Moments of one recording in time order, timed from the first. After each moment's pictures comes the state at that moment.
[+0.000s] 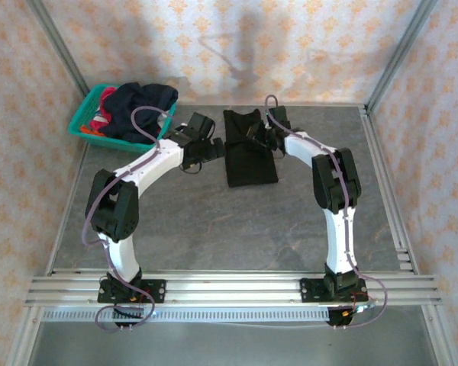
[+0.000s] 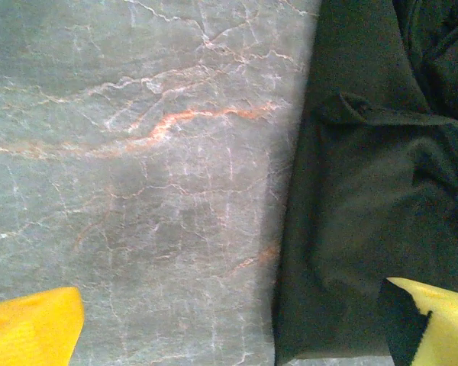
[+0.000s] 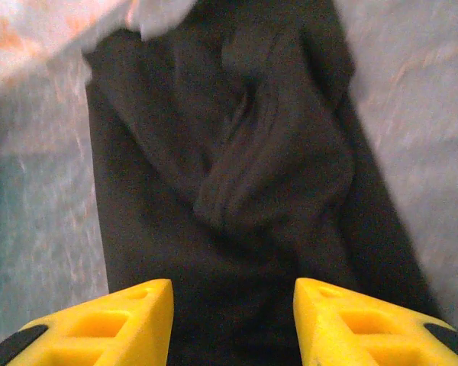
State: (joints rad) left arm -0.42 1.85 1.50 -0.66 -0.08 -0.77; right arm 0.31 2.21 1.68 -0.23 -0.18 0.67
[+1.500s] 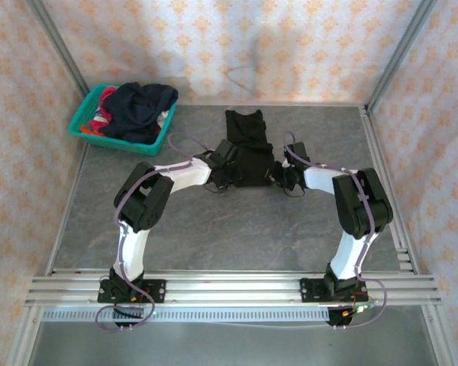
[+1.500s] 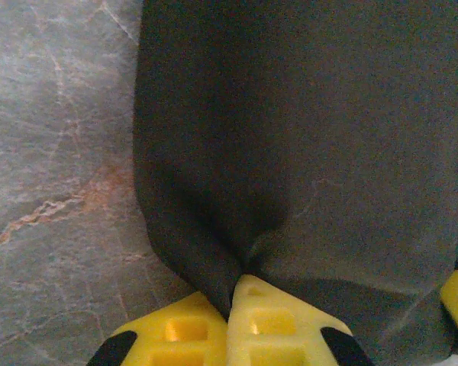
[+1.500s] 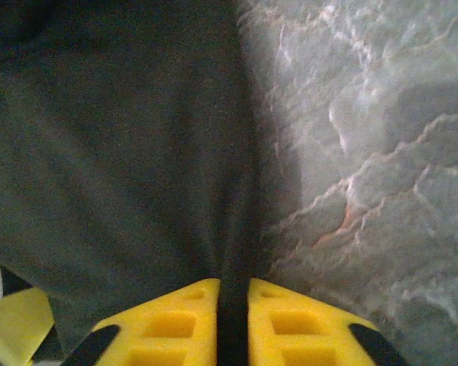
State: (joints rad) left arm -0.57 2.07 1.38 -0.32 0.07 -0.96; right arm 0.28 1.81 0.96 -0.11 -0.31 0.74
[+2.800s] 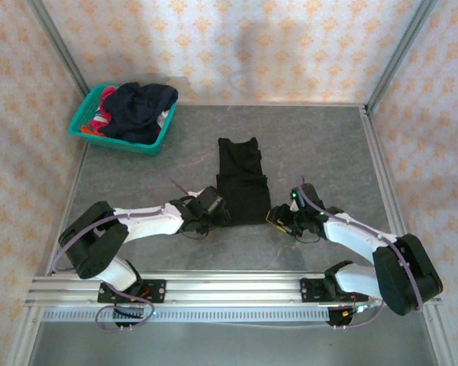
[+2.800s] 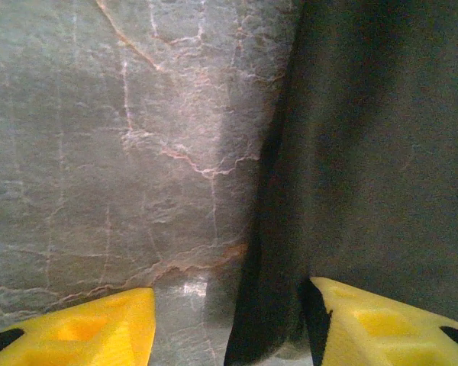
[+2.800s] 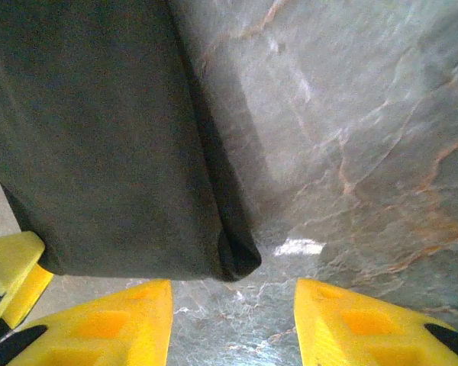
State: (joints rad) left arm -0.78 1.54 0.72 -0.24 -0.03 -1.22; right arm 0.44 1.21 0.44 -0.24 -0.38 0.91
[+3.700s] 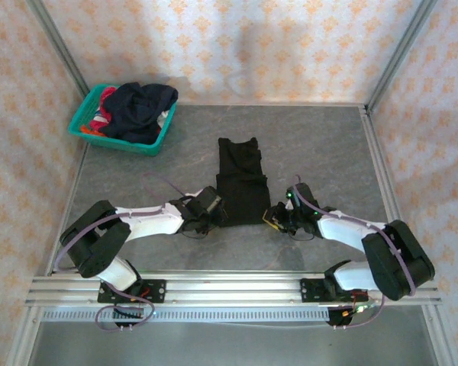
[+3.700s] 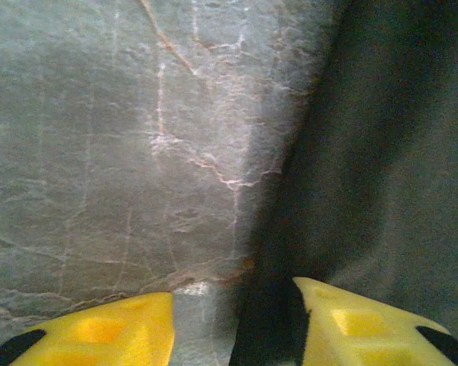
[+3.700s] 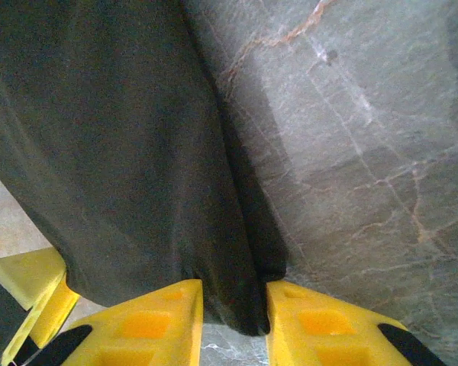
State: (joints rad) left arm -0.77 1.57 0.71 -0.21 -0.02 -1.29; right arm 0.46 1.31 0.43 -0.08 -0.40 1.00
